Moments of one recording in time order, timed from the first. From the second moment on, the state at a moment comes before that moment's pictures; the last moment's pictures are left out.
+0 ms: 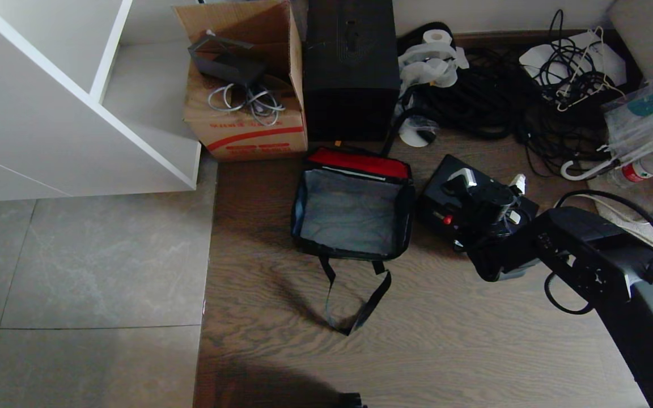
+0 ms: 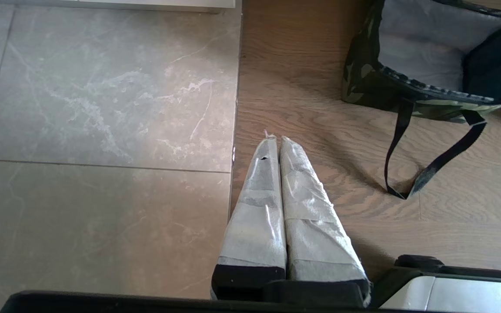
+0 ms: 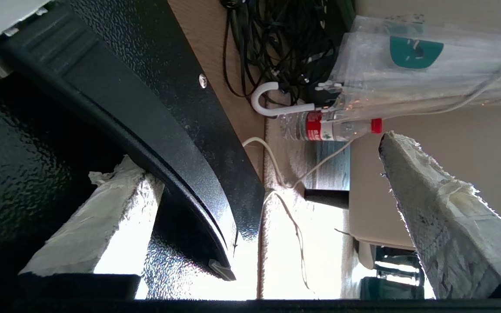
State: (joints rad) left arm 0.00 0.00 0.00 -0.02 0.02 -0.04; right arm 0.13 2.67 -1.63 -1.29 -0.87 -1.02
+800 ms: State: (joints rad) left arm 0.00 0.00 0.00 -0.02 0.02 -0.04; right arm 0.09 2.68 -1.70 -1.18 -0.87 -1.01
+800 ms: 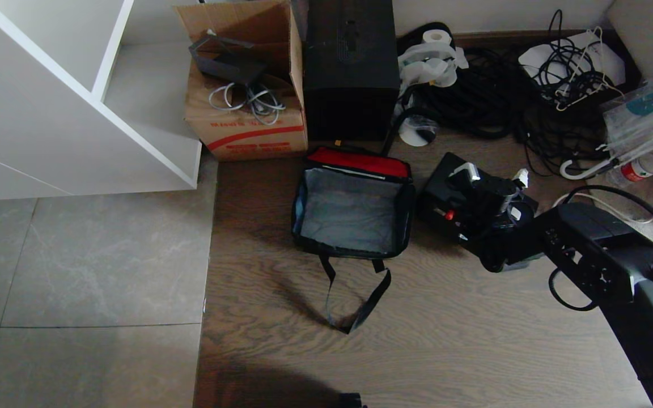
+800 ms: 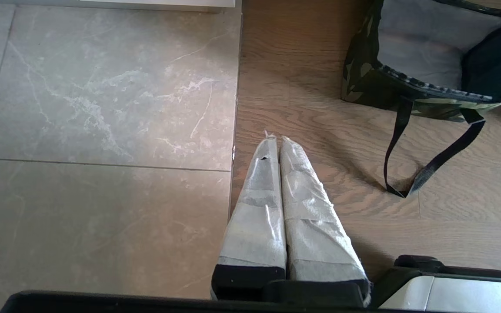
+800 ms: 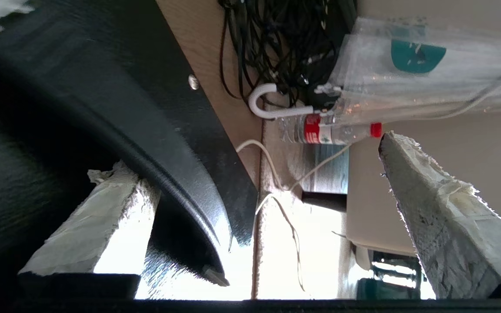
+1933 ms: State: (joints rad) left arm 0.00 0.00 0.00 -0.02 0.02 -0.04; right arm 0.11 2.68 -1.59 -1.27 -0.87 -1.00
